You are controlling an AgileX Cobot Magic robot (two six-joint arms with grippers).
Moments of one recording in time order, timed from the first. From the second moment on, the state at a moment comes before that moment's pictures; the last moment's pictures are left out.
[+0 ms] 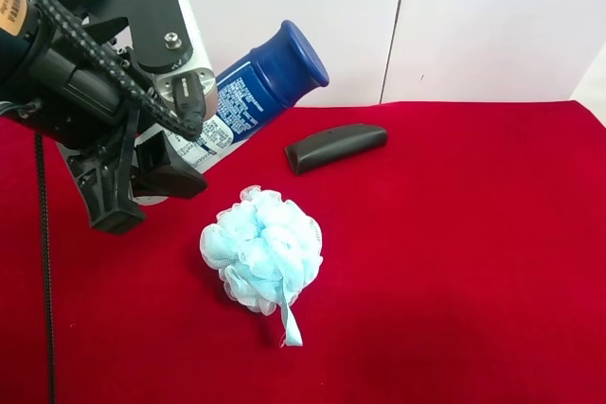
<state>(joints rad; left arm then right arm) -0.77 1.23 -0.99 -0.09 0.77 0.51 0.32 0.10 -0.49 0.08 1.07 -0.09</state>
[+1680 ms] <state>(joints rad) -0.24 1.40 -0.99 -0.09 0.84 0.20 0.16 0.00 -0.49 0.08 1.07 -0.09</state>
